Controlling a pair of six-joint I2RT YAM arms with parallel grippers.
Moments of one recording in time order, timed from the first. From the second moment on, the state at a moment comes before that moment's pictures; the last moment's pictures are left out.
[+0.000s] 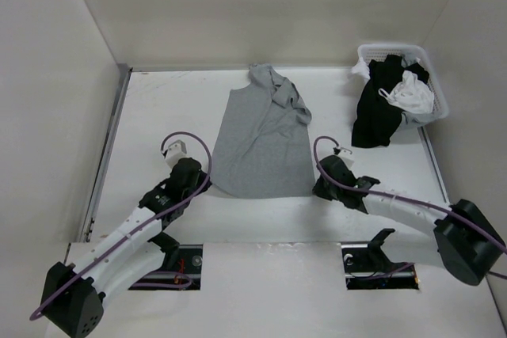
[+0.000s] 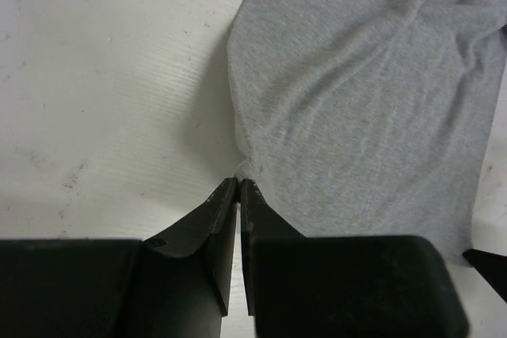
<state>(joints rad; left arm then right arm) -0.55 0.77 0.41 -0.33 -0.35 -0.90 0.69 1.20 0.48 -0.22 0.27 0.92</state>
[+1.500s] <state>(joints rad) -0.28 1.55 1.37 0.06 -0.12 -0.72 0.38 1.62 1.89 -0.37 0.08 0.38</state>
